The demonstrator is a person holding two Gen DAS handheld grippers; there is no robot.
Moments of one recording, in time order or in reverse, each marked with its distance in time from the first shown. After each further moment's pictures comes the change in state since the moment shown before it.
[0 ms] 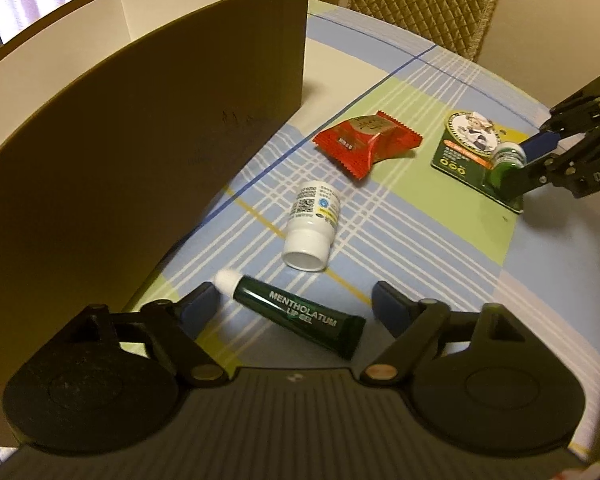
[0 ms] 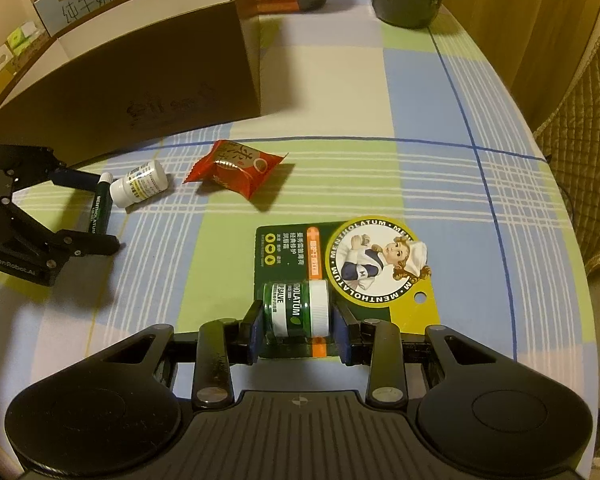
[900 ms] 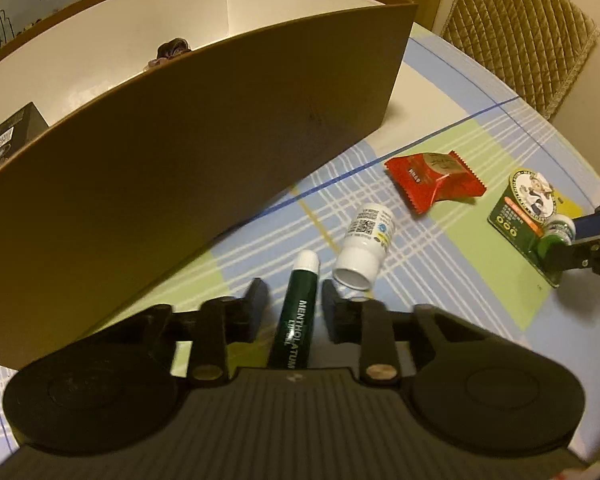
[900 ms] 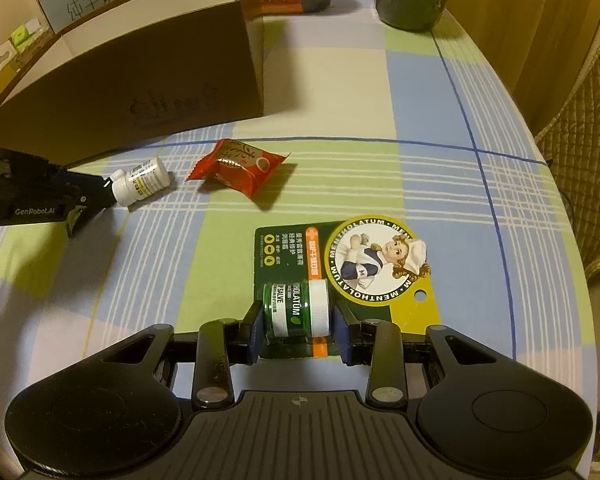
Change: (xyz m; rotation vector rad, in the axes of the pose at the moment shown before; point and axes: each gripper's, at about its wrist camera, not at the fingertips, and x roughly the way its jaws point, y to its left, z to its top) left arm -0.006 0.008 0.004 -0.273 0.006 0.157; right arm -0.001 -0.001 -0.002 -0.012 -0.008 0.003
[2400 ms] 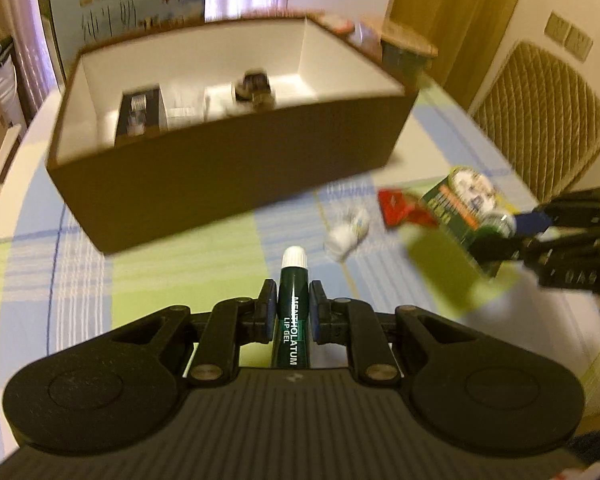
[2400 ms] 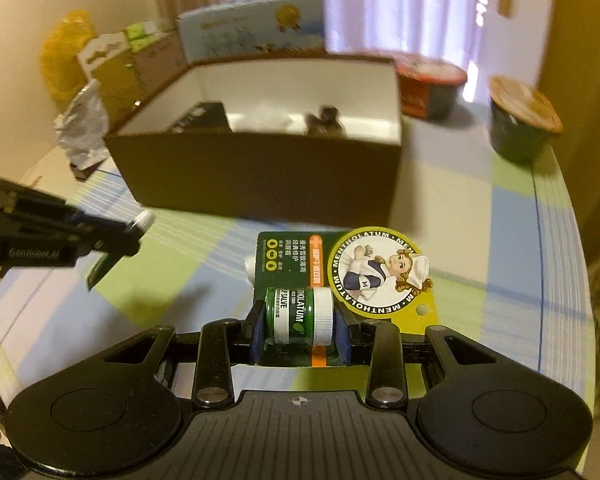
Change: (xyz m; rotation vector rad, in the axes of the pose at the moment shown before) left arm -0.121 -0.013 -0.029 -0.267 -0.115 0.070; right arm -0.054 0.066 0.040 -0.299 -0.179 0.194
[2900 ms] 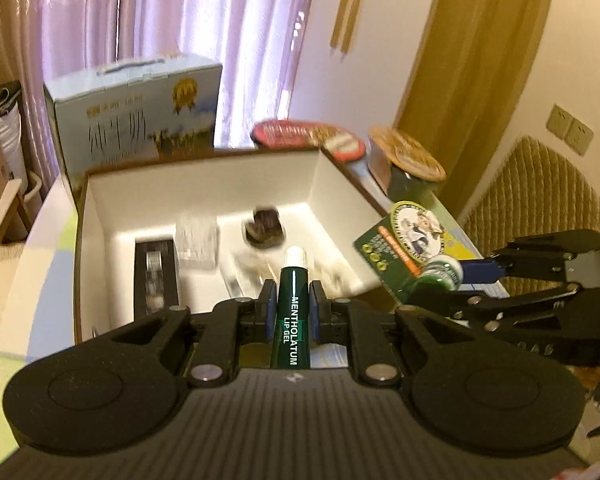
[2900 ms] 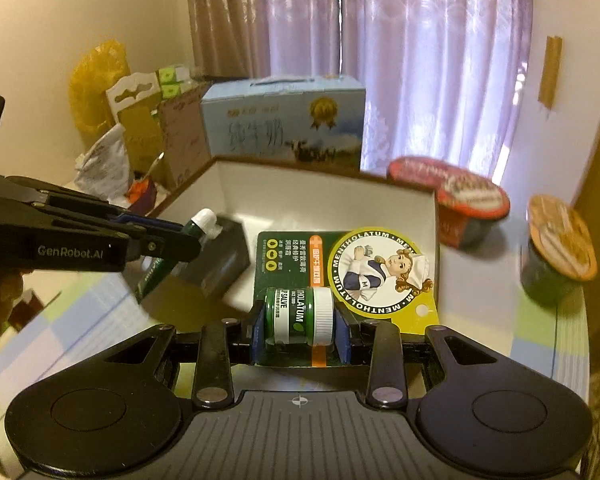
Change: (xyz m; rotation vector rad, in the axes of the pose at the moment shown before) left arm -0.016 0.024 0.109 -0.050 -0.213 -0.022; right arm 0.024 0.008 0.117 -0.106 -0.158 0.041
